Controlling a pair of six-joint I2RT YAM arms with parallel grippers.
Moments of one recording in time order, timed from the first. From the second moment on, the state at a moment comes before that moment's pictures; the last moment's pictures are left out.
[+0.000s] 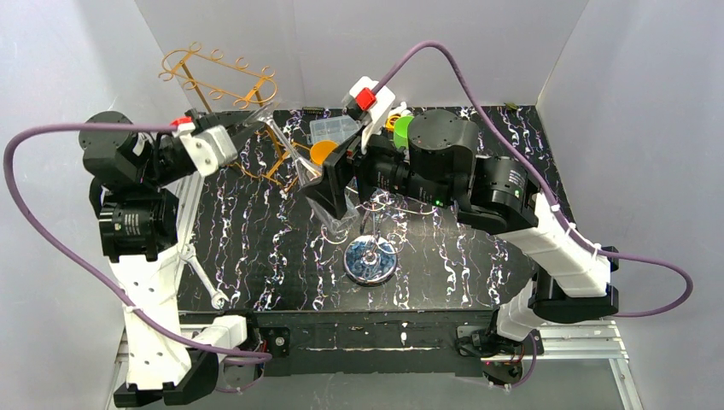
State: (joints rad) left arm 0.04 1.06 1.75 -0.52 1.09 0.63; right arm 1.29 1.56 2.27 -0.83 0.14 0.16
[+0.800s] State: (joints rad) left arm 0.04 1.03 1.70 -0.34 1.17 0.65; right arm 1.30 1.46 1.96 -0.66 0.06 0.28
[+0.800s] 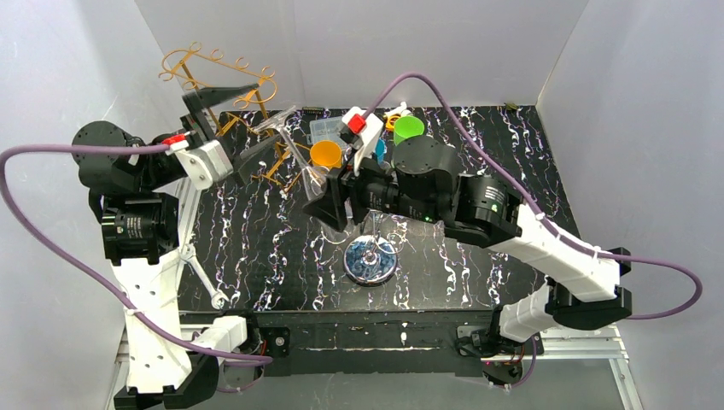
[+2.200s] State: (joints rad) left arm 0.03 0.91 1.19 -0.35 1.08 -0.05; right arm 1.30 0.68 0.87 -0.57 0.95 0.20
